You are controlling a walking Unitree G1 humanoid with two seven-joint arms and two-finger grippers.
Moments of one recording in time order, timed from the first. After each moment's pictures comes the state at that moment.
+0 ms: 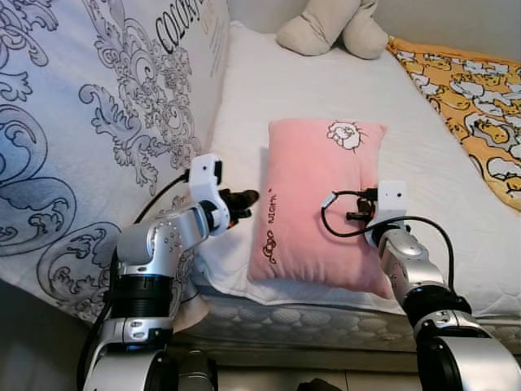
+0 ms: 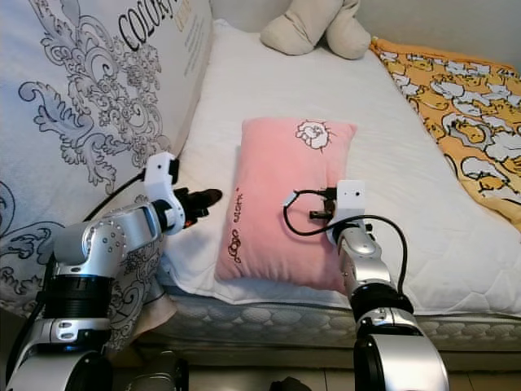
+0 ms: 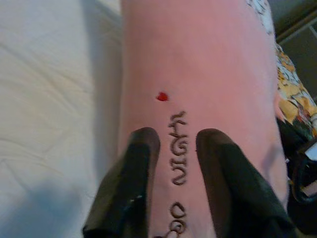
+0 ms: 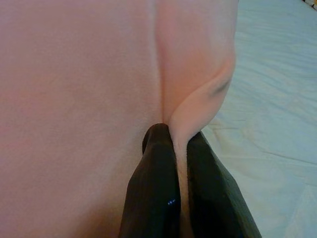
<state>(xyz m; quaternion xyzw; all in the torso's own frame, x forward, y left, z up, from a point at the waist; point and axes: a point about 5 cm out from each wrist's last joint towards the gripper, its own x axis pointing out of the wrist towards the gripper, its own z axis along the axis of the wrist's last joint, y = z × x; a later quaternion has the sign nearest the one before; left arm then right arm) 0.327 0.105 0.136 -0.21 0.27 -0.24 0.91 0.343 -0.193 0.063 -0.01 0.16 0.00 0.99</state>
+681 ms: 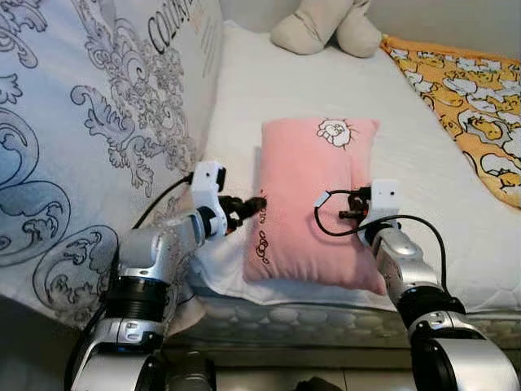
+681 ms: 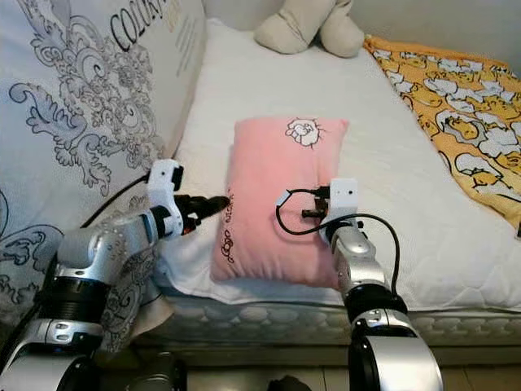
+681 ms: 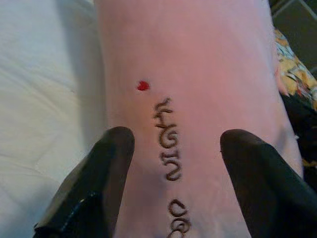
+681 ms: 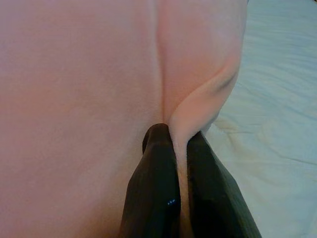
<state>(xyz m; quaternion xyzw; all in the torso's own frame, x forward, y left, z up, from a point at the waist) 0.329 0.112 0.121 -0.16 0.26 -0.27 0.91 0.344 -0.180 0.065 0.01 0.15 0.04 0.99</state>
